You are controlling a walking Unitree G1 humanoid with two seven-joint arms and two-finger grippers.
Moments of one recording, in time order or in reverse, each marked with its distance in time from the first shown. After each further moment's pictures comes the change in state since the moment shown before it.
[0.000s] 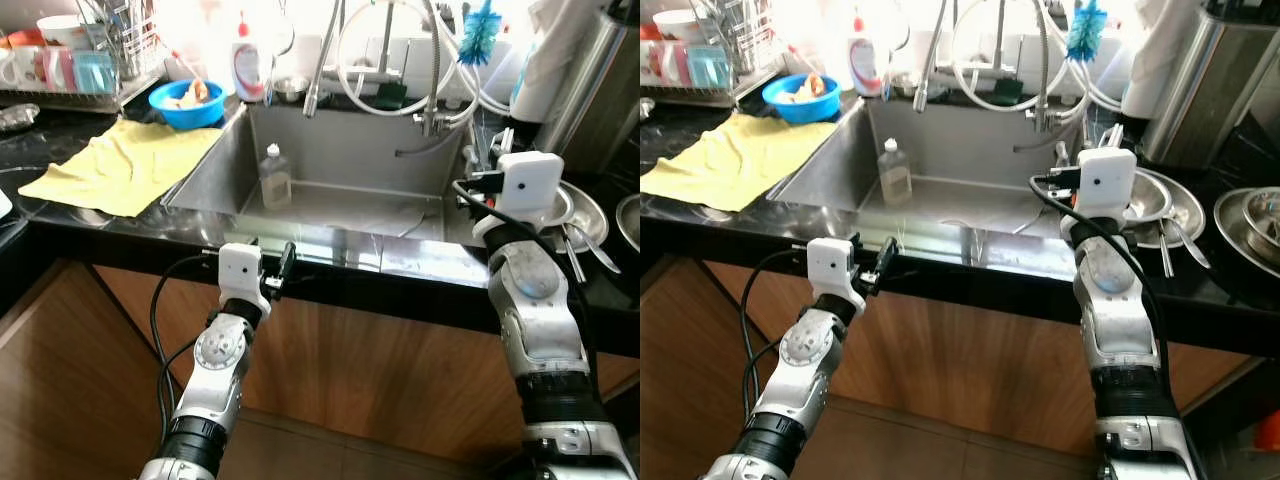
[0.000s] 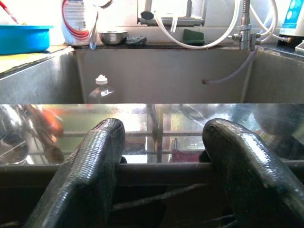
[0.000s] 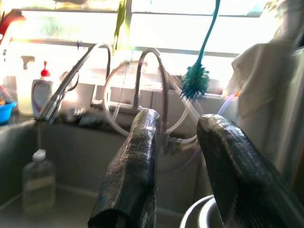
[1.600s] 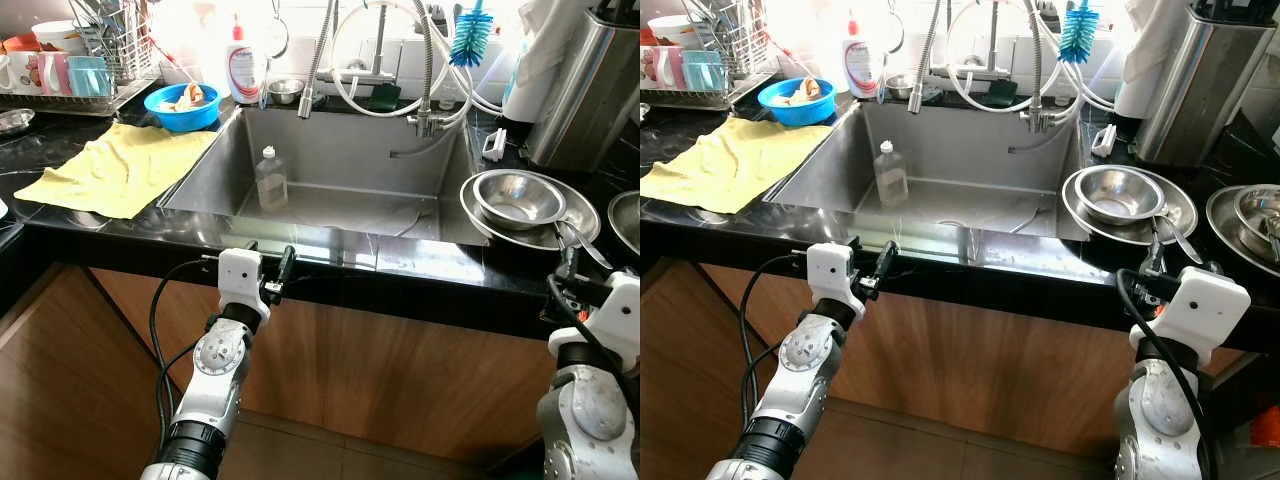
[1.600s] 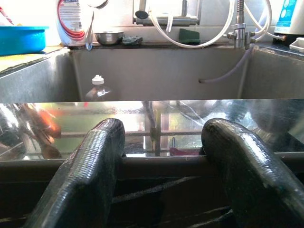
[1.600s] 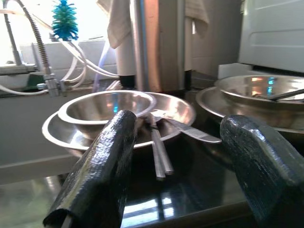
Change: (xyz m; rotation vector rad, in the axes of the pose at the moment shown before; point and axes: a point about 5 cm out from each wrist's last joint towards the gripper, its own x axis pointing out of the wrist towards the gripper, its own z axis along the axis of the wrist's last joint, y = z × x) left arm -0.004 -0.001 -0.003 0.008 0.001 -0.006; right arm -0.108 -0.041 -0.029 0.052 0.233 -0.413
